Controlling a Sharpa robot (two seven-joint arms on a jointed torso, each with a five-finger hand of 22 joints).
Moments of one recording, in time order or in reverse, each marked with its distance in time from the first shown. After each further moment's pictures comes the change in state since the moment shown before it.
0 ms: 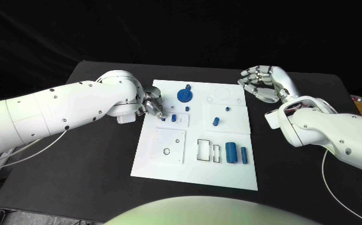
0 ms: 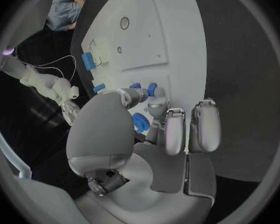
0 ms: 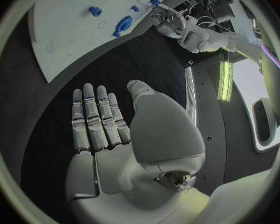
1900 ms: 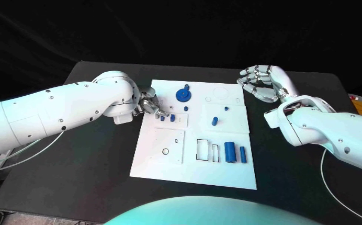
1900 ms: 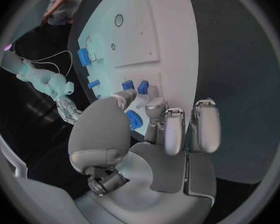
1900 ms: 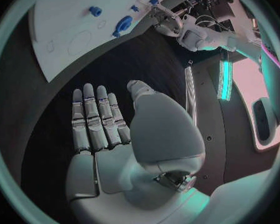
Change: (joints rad) left arm -0.006 -0.013 0.002 -0.015 0.024 -0.034 -0.020; left_hand -0.184 0.043 -0.374 0.041 -0.014 0.043 -0.029 -0.016 -0.089 0.025 -0.018 0.000 0.010 0.000 -0.015 0.000 0.000 0.000 0.007 -0.007 -0.002 -0.001; right arm 0.000 -0.003 0.000 0.002 0.007 0.000 0.009; right_hand 0.000 0.000 -0.006 0.000 0.000 0.000 0.000 0.000 -0.002 0.000 0.000 0.000 -0.001 0.000 0.000 -0.004 -0.007 0.000 0.000 0.000 0.000 -0.005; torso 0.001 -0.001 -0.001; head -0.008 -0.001
